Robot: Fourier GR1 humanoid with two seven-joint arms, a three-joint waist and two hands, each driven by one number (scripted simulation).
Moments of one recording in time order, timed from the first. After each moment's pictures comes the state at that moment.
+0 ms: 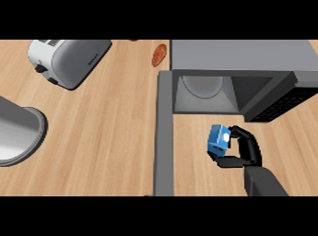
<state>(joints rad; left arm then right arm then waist) 0.43 0.16 0.80 -2.27 1.14 -0.66 0.41 -0.43 -0.07 -0.32 -0.34 0.16 0.04 -1.04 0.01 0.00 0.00</state>
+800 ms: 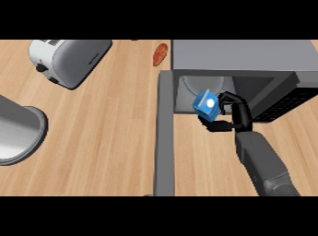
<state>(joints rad) 0.38 0.15 0.80 -2.25 1.11 -0.66 0.47 -0.67 -0.08 -0.31 -0.34 0.18 -0.12 -0.92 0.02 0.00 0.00</state>
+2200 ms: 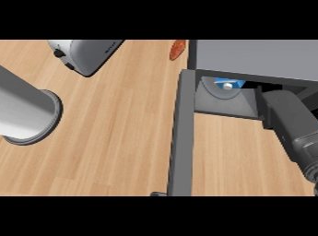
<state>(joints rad) 0.21 0.21 0.75 -2.14 1.06 -0.68 0.47 -0.99 -0.30 -0.33 -0.12 0.23 -0.37 -0.68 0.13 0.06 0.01</state>
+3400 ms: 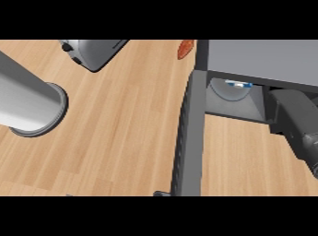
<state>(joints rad) 0.14 0.26 0.74 -2.09 0.99 -0.70 0.46 -1.01 -0.34 -0.37 -0.07 0.17 -0.43 -0.72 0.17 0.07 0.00</state>
